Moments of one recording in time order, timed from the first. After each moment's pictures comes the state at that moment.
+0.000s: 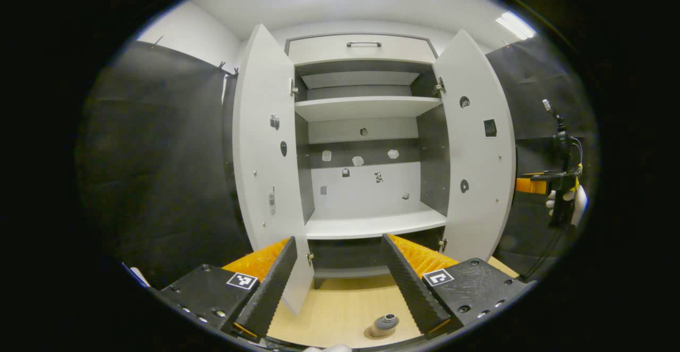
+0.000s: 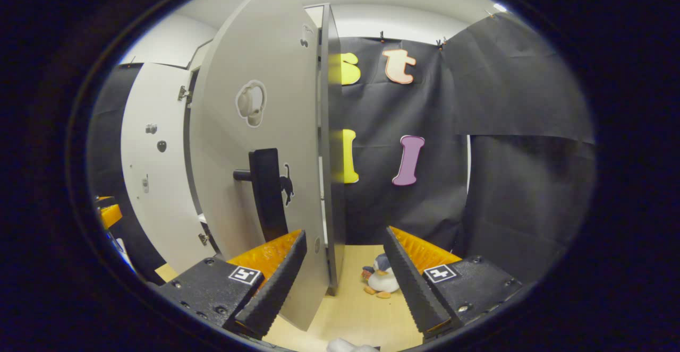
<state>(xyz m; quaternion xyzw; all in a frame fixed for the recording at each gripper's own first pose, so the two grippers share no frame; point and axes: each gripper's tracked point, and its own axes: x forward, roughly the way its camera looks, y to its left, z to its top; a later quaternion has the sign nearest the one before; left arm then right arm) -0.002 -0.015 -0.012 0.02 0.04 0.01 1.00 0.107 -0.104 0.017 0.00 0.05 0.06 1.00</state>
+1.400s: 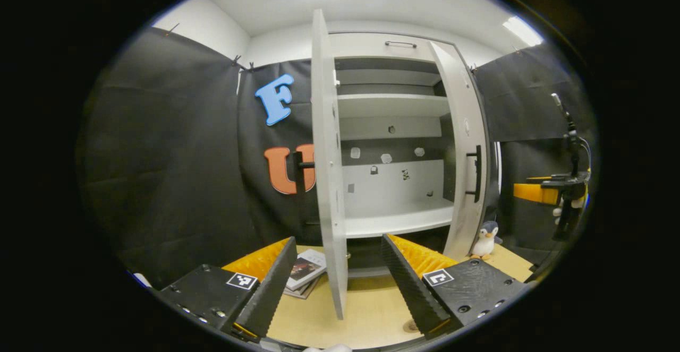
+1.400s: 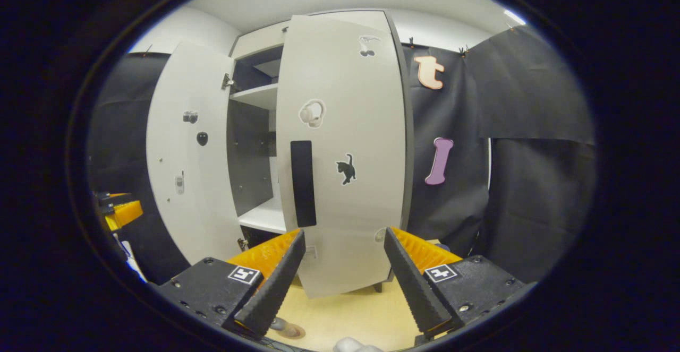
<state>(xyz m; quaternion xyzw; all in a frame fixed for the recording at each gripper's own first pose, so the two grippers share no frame) 0.000 0.118 -0.024 0.02 0.04 0.03 1.00 0.056 0.050 -0.005 -0.01 0.03 0.08 1.00</state>
